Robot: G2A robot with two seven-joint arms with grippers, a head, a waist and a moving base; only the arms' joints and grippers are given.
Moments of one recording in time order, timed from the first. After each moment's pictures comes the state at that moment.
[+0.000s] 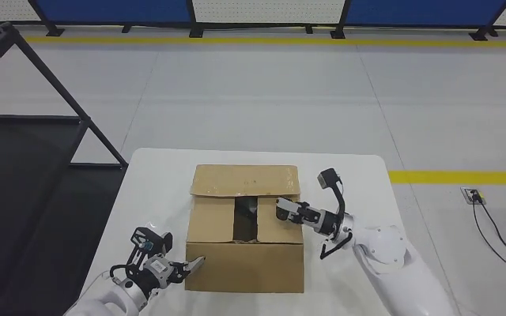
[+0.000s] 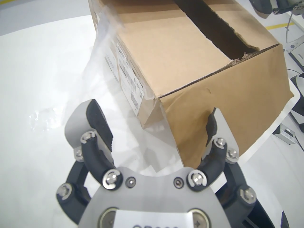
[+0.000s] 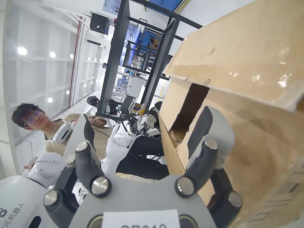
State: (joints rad) left arm 1.56 -1.10 -1.60 -1.92 0.97 -0.43 -0.39; right arm -0.86 -1.18 1.13 -1.42 0.25 -0.30 0.79
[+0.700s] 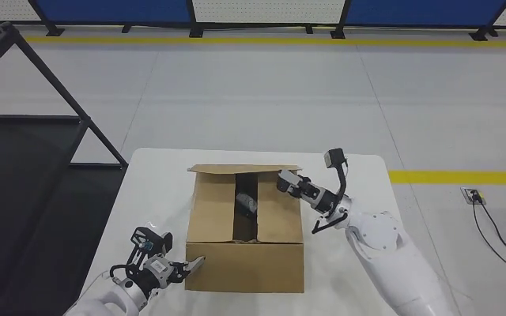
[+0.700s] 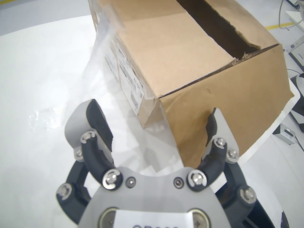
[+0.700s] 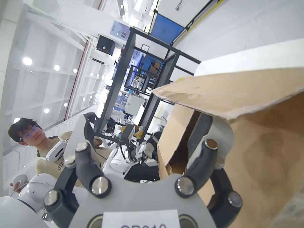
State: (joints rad) left arm 1.56 -1.10 -1.60 -1.92 0.97 -0.43 -0.39; right arm -0.75 -1.22 1.09 -1.32 0.22 -0.39 0.56
